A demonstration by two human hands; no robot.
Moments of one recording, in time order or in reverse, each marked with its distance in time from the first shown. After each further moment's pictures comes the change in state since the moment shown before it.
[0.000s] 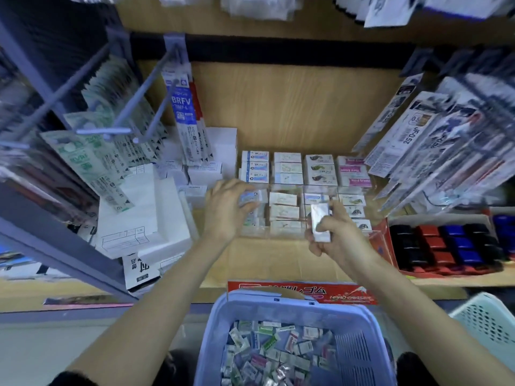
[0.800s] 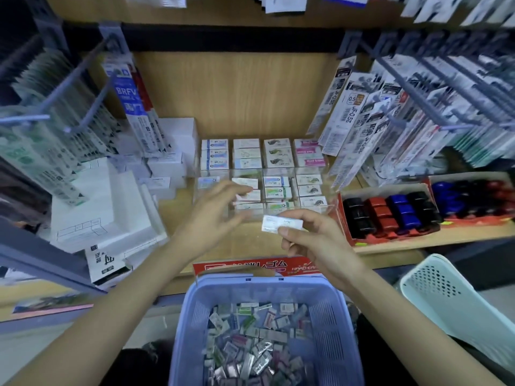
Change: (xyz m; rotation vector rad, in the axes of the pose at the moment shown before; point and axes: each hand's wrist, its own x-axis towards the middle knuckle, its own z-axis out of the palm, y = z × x) left_hand -0.048 0.053 -0.023 -0.182 -0.183 0.354; right_hand -0.055 0.014 -0.030 -0.008 -0.031 -0.089
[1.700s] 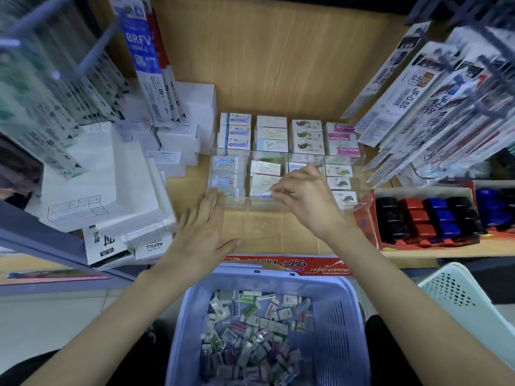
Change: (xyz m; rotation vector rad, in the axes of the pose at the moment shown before) left_hand -0.049 -0.042 0.019 0.343 -0.336 -0.379; right_hand 0.112 0.030 0.008 -1.250 0.037 -0.601
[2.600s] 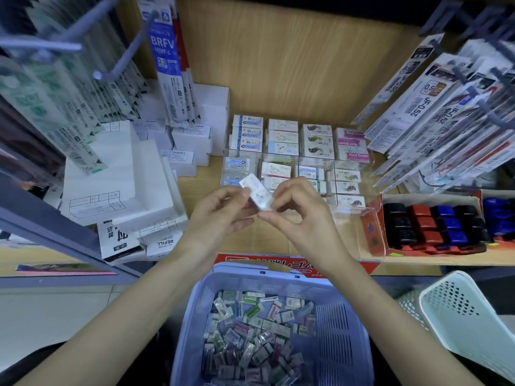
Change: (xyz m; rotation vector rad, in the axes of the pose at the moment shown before) left_hand -0.004 0.034 -0.040 -1.524 0.151 -0.325; right_hand -0.031 -0.057 -0.006 0.650 0.119 -0.015
